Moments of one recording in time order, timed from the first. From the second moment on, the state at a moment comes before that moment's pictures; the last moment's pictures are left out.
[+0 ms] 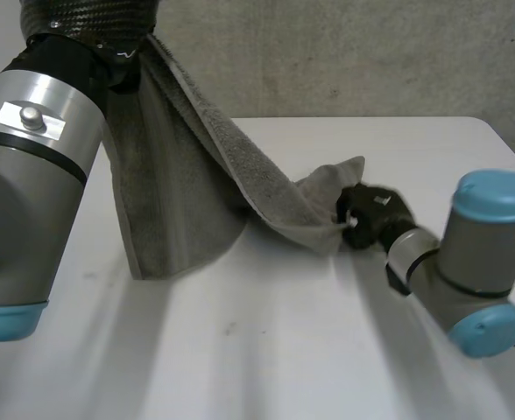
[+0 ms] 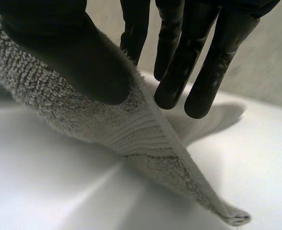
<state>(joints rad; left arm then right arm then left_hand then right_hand) 4.11 -1.60 -1.41 3.41 -1.70 3.73 1.96 -1.07 1.54 -0.23 1.43 3.18 1.20 1.22 1.22 1.22 1.04 0.96 0.60 1.18 1.19 0.98</state>
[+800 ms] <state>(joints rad) 4.33 -2.00 -1.33 2.85 -1.56 3.89 1.78 -1.13 1.25 0.55 1.39 2.17 1.21 1.22 1.22 1.22 1.04 0.96 0.60 1.18 1.19 0.99</state>
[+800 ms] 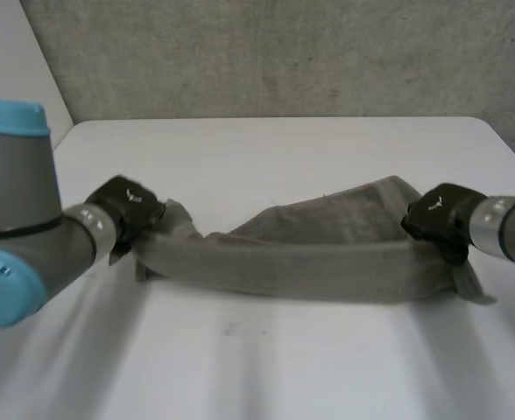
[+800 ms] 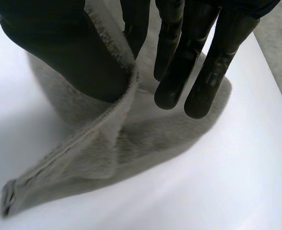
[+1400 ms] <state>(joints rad) 4.37 -2.13 -0.99 3.58 -1.67 3.60 1.84 -1.15 1.11 -0.37 1.43 2.44 1.21 1.22 1.22 1.22 1.04 0.96 0.60 1.18 1.19 0.99</state>
